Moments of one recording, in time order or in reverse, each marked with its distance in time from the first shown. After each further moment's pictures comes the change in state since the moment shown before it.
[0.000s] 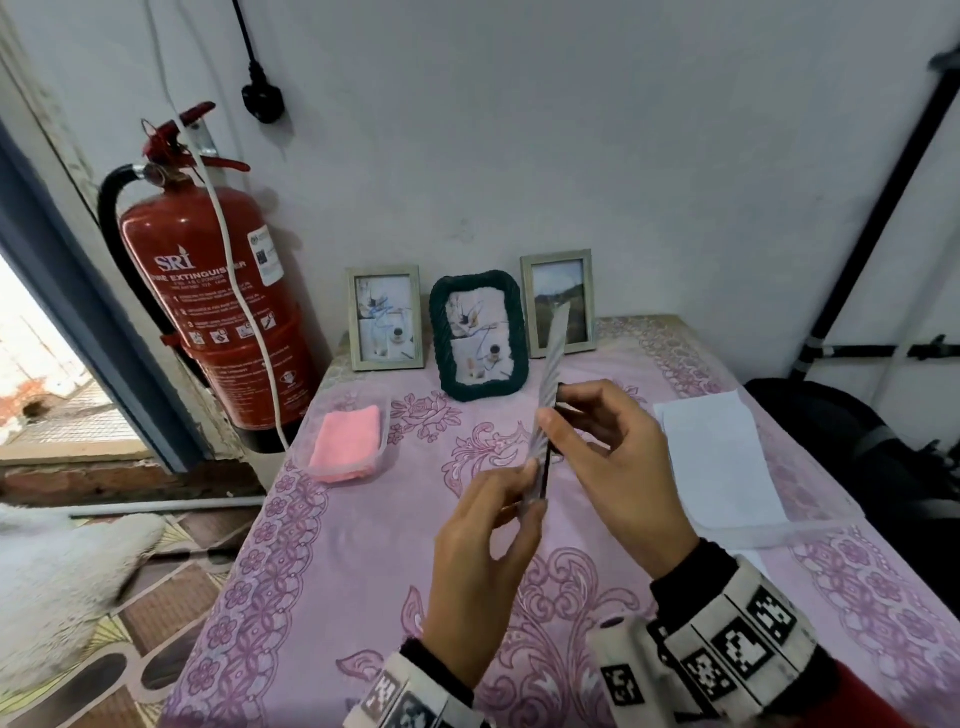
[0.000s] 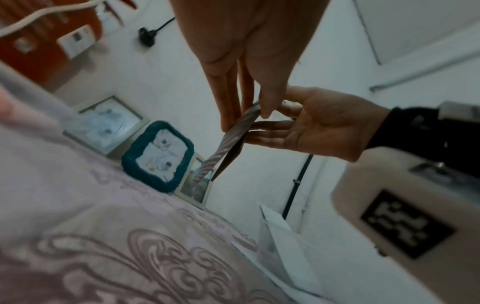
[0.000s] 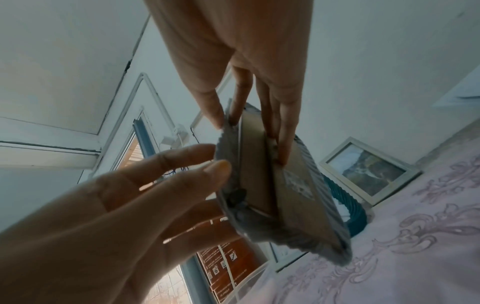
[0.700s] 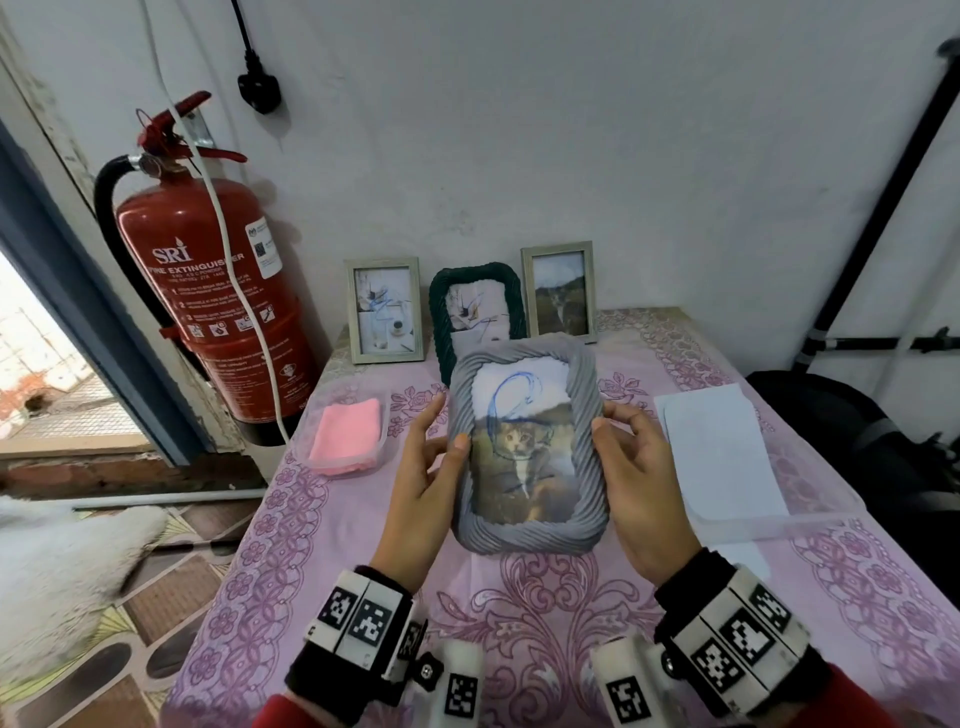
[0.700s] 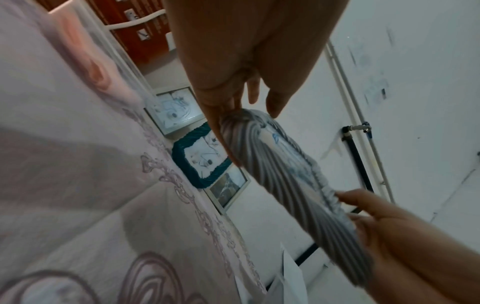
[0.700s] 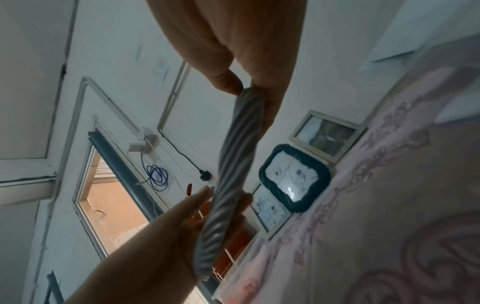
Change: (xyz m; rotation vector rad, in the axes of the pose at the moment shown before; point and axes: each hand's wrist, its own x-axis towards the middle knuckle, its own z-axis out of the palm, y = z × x) left_hand 0.041 -0.046 -0.032 -0.321 0.041 -0.400; right_hand -0.006 0.032 -0.013 0.230 0.126 0.249
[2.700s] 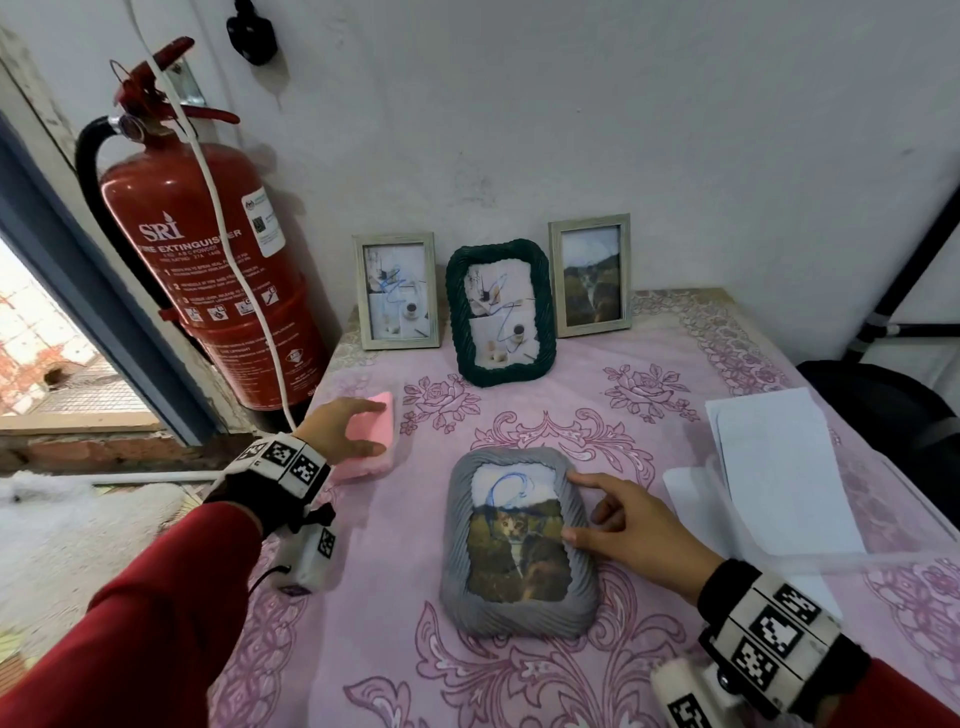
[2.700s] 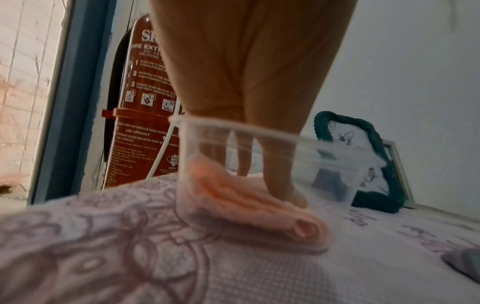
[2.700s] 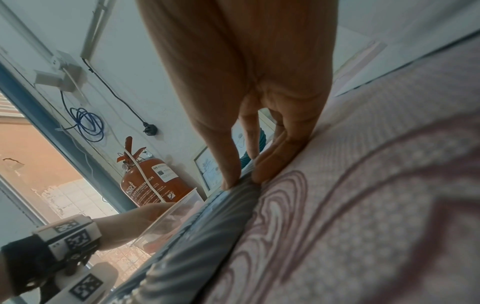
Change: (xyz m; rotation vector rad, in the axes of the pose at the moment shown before) left_hand 0.136 -0.033 -0.135 1.343 -0.342 -0.260; right_hand 0.035 0.068 -0.028 -0.774 -0.442 0.252
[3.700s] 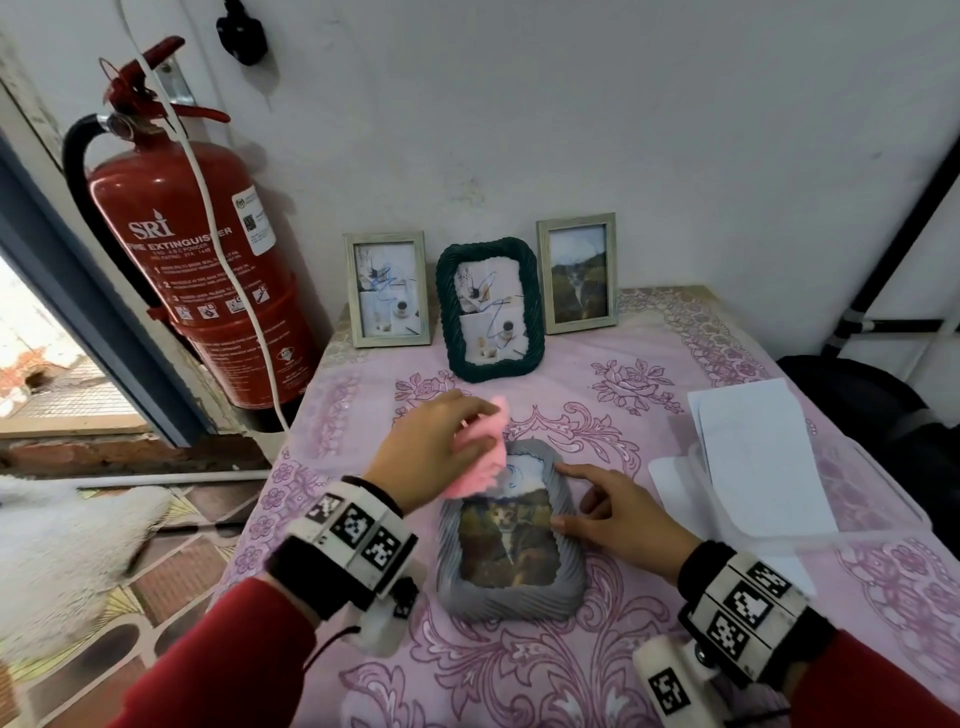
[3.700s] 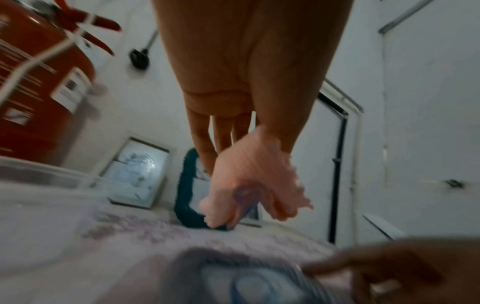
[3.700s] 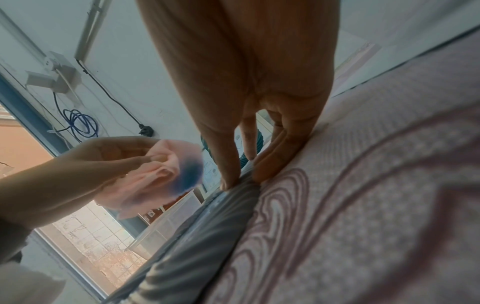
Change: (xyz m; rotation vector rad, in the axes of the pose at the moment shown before) left_hand -0.068 0.122 0.008 -0.170 0.226 0.474; right_hand 0.000 -0.004 0.001 -0.022 -0.003 -0.007
